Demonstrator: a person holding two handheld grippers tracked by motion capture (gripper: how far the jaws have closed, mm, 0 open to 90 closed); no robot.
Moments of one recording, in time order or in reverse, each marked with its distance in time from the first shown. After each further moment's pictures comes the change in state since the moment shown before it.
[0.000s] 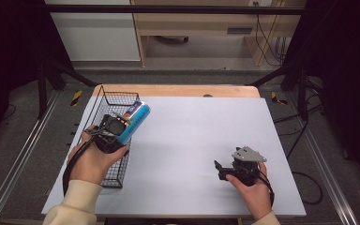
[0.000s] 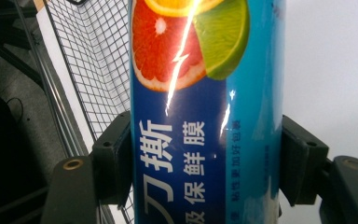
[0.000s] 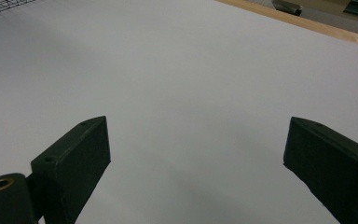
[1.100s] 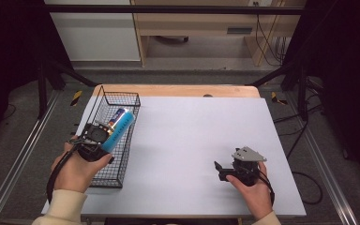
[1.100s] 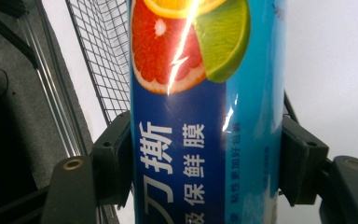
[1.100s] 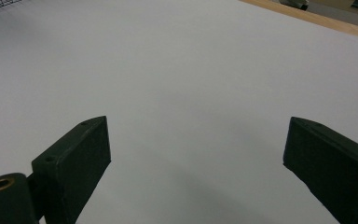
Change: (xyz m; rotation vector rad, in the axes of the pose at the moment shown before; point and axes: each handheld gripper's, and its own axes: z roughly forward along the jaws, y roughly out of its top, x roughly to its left) left arm 0.022 -0.040 0.016 0.034 -0.026 -0.100; right arm -0.001 -0.001 0.001 0.015 0.018 -0.002
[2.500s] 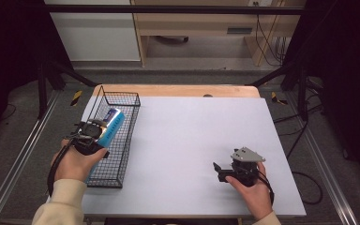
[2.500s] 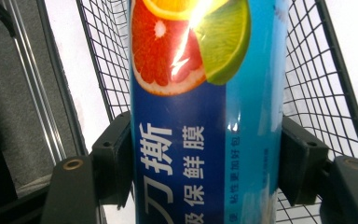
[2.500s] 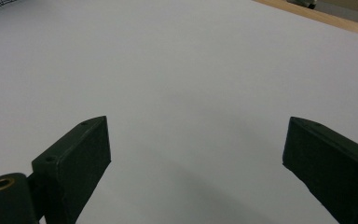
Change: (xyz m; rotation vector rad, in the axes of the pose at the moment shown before) left arm 0.029 0.003 0.038 0.063 -0.047 -0.111; right arm 0.002 0.000 0.000 0.008 0.021 -0.016
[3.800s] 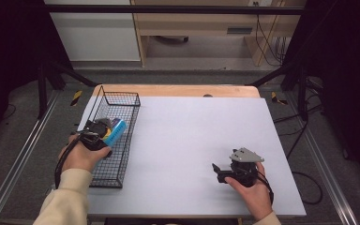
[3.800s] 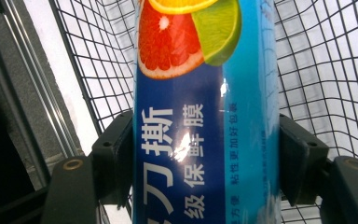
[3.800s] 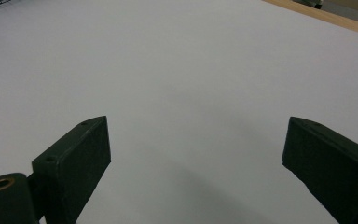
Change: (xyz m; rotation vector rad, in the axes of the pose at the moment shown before) left arm 0.002 0.018 0.032 0.142 0.006 0.032; right arm 0.003 0.000 0.000 0.009 0.016 -0.014
